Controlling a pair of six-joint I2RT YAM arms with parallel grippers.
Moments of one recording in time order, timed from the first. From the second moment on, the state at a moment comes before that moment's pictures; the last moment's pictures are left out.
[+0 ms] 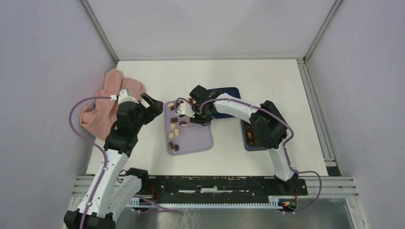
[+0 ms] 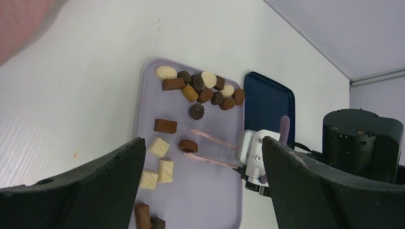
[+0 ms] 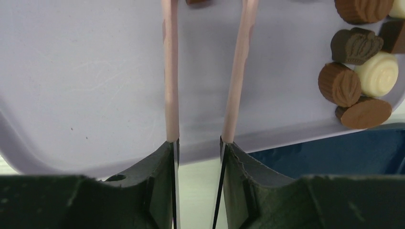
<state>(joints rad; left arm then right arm) -0.18 0.75 0.72 -0.39 -0.10 -0.70 0.82 2.12 1.65 -0.73 -0.18 -0.74</state>
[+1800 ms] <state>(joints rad) -0.23 0.98 0.73 -0.12 0.16 -0.75 -0.01 1.11 0.96 -0.95 -0.51 -1.05</state>
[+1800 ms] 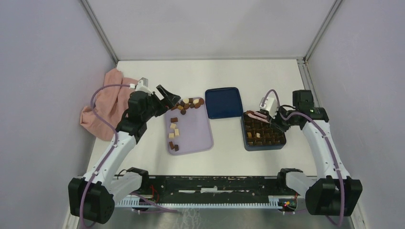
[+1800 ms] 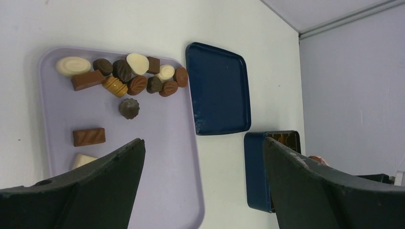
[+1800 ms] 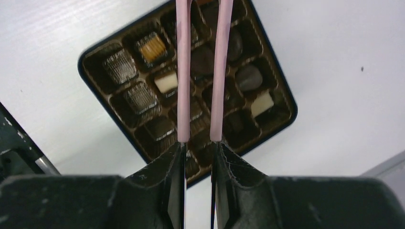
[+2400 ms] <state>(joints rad) -0.41 1.19 0.84 -0.07 0.16 -0.70 -0.29 1.00 0.77 -1.11 -0.34 -1.24</state>
